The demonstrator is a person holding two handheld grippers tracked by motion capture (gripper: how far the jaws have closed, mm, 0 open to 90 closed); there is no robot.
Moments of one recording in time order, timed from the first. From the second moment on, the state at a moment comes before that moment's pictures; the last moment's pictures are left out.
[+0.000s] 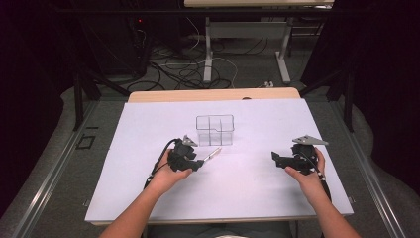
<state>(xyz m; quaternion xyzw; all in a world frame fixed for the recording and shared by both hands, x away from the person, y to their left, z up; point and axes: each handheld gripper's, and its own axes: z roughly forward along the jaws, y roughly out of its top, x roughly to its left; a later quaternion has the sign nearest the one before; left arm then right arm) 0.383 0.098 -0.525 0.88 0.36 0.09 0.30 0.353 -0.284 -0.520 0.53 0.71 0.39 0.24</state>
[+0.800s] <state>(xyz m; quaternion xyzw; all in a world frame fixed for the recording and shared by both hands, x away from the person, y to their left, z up) 0.388 0.087 -0.539 0.89 0.36 0.08 0.26 0.353 -0.283 -0.522 0.53 0.72 0.39 0.24</state>
